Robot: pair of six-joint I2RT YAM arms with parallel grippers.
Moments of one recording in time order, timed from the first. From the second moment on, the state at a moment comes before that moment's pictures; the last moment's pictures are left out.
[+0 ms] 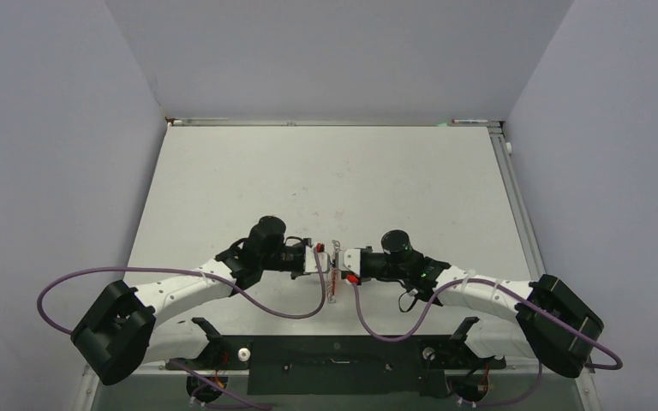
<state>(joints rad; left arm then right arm) -0.75 1.21 0.53 0.16 0.62 0.64 0.84 1.22 0.44 0.38 -0.50 -0.67</state>
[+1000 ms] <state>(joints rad) -0.58 1.22 0.54 0.17 0.90 0.49 0.75 1.19 0.35 0.65 -0.61 -0.56</state>
